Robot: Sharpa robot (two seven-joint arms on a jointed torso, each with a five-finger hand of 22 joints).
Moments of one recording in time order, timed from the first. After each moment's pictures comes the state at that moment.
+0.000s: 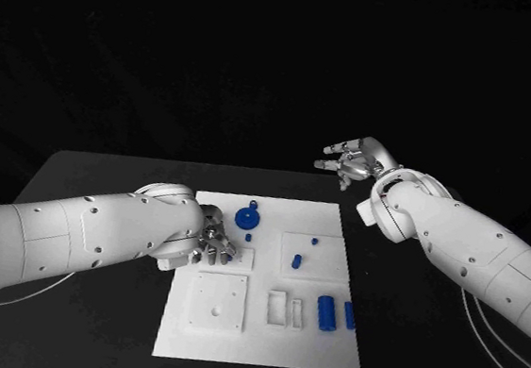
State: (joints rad) left arm 1.32 -0.43 -0.24 1.15 -0.94 0.03 -0.53; left_hand 1.06 0.04 0.03 0.04 0.38 1.37 -0.04 0.07 0.79 1.47 -0.08 0.57 0.32 1.43 -0.12 1.28 0.86 0.03 1.29 -0.13 0.42 1.31; right arm 1.15 -0.61 0.26 1.01 -1.05 -0.33 0.00; right_hand 1.20 -0.02 -0.08 -0.18 0.50 0.92 0.12 0.06 0.06 1.11 0.01 0.96 0.86 1.38 -0.05 0.89 0.89 0.11 1.47 -0.07 0.19 1.26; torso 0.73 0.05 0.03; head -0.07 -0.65
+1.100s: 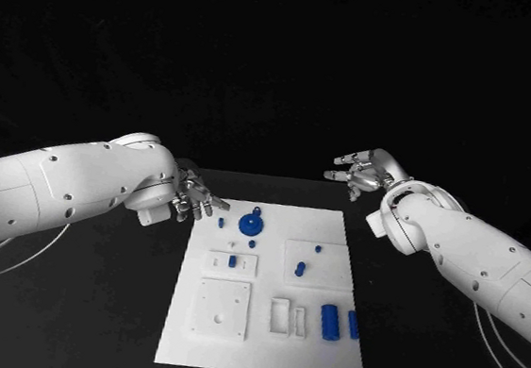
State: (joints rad) left arm 1.41 -0.51 -0.14 1.06 -0.85 0.07 -0.53; left_hand 1.04 -0.05 0.03 0.12 0.16 1.16 0.03 0.07 0.50 1.46 -0.06 0.43 0.34 1.35 -0.11 1.18 0.63 0.03 1.28 -0.13 0.35 1.31; right arm 1.14 -0.63 0.26 1.01 -1.05 -0.33 0.01; right_hand 1.20 -0.02 -0.08 -0.18 0.50 0.91 0.12 0.06 0.06 1.11 0.01 0.96 0.85 1.38 -0.05 0.89 0.89 0.11 1.47 -0.07 0.19 1.26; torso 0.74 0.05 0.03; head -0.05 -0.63
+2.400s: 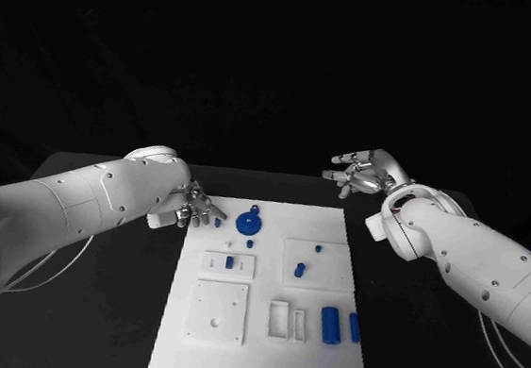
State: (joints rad) left arm 1.36 -0.29 -0.15 0.66 -0.95 0.20 -0.43; left_hand 1.03 -0.02 0.01 0.10 0.16 1.11 0.05 0.08 0.43 1.47 -0.05 0.41 0.34 1.33 -0.10 1.18 0.61 0.03 1.28 -0.13 0.33 1.31; right arm 1.15 -0.65 0.26 1.09 -1.01 -0.35 0.03; right_hand 1.20 -0.02 -0.06 -0.17 0.51 0.89 0.13 0.06 0.06 1.12 0.03 0.72 0.39 1.38 -0.03 0.41 0.60 0.09 1.42 -0.05 0.07 0.52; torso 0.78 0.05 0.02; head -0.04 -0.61
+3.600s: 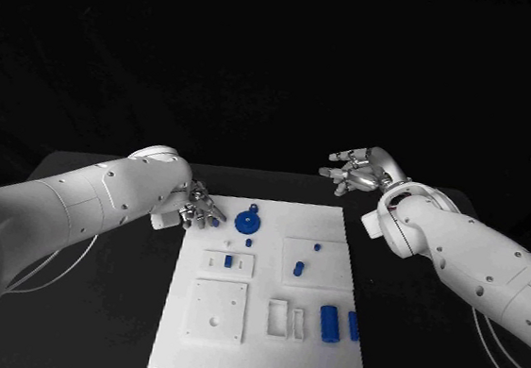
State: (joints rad) left arm 1.35 -0.28 -0.15 0.65 -0.90 0.22 -0.41; left_hand 1.14 0.10 -0.01 0.00 0.16 1.11 0.05 0.08 0.39 1.47 -0.05 0.40 0.33 1.33 -0.10 1.19 0.61 0.03 1.28 -0.13 0.33 1.31; right arm 1.15 -0.64 0.27 1.08 -0.99 -0.36 0.04; right_hand 1.20 -0.02 -0.05 -0.17 0.51 0.89 0.13 0.06 0.06 1.12 0.03 0.71 0.31 1.38 -0.03 0.37 0.57 0.08 1.43 -0.04 0.12 0.30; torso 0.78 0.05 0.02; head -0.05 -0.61
